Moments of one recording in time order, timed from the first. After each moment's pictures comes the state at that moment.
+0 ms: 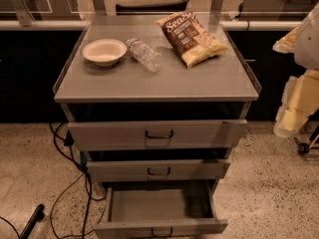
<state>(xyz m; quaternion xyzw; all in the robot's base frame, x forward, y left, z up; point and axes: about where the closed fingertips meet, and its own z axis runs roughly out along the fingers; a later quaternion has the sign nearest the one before) 0.438 -0.217 0.976 -0.60 0.78 -0.03 0.16</state>
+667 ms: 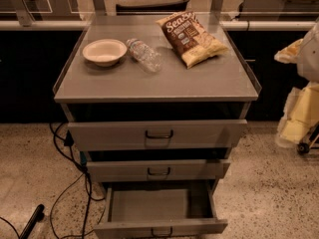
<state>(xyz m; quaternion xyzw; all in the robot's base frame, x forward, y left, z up) 0.431 -0.219 0.962 -0.60 0.78 -0.02 0.17</state>
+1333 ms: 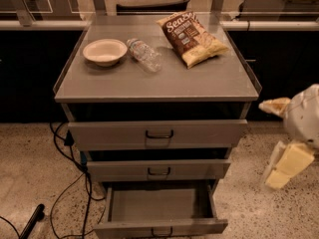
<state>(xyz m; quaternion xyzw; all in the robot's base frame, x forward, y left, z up) 0.402 -0.214 0.865 -0.59 0.77 0.08 0.21</state>
